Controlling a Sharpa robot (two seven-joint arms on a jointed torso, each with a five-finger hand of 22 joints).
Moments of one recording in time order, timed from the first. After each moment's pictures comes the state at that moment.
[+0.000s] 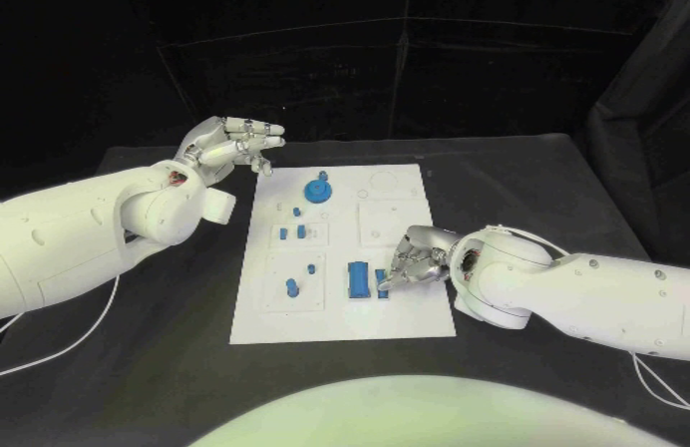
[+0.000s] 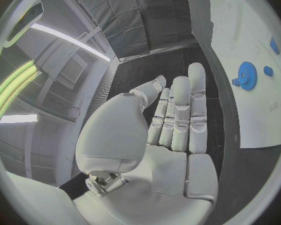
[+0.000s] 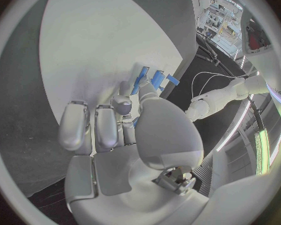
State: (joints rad) left arm 1.22 -0.79 -0.12 1.30 -0.08 -0.11 0.40; left_hand 1.30 -0.09 0.45 -0.10 0.05 1.01 0.18 0.15 0.07 1.05 0.11 0.31 0.07 1.24 0.01 0.97 0.48 0.17 1.25 0.11 0.57 0.60; right arm 0.95 -0.90 -0.03 1.78 -1.29 -0.23 -0.52; right_hand 1.20 -0.02 -0.10 0.10 0.06 1.08 0.05 0.32 0.38 1.34 -0.01 0.99 1.07 1.46 -0.08 1.32 1.20 0.10 1.39 0.03 1.38 1.16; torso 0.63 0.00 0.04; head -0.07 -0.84
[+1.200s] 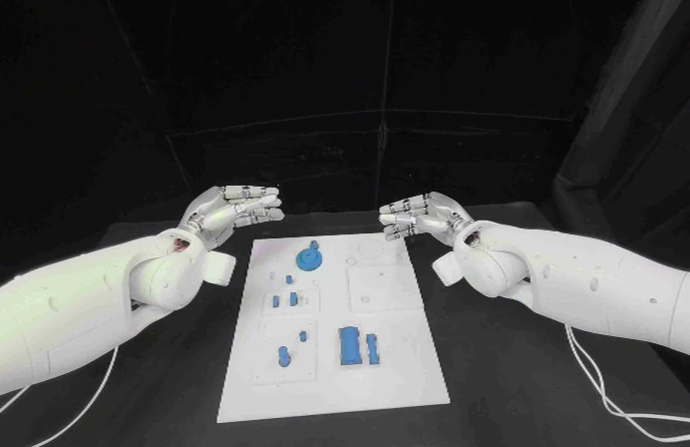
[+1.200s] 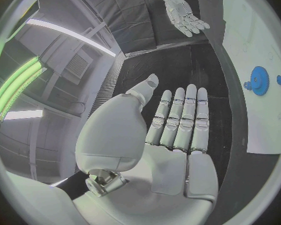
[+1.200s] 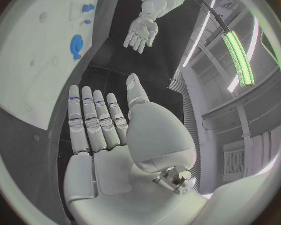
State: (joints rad) left arm 1.19 -0.73 -0.12 1.21 0.00 -0.10 0.43; left_hand 1.26 -0.08 0.31 -0.06 0.05 0.96 0.17 0.11 0.07 0.98 0.18 0.16 0.06 0.91 0.15 0.29 0.15 0.17 0.79 0.27 0.12 0.29; right arm 1.07 -0.75 0.00 1.26 -0.33 -0.24 0.28; right_hand 1.31 0.10 -0.22 -0.08 0.13 0.88 0.19 0.07 0.12 0.96 0.18 0.09 0.10 1.01 0.16 0.06 0.09 0.17 0.87 0.27 0.20 0.09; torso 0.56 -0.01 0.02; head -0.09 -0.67
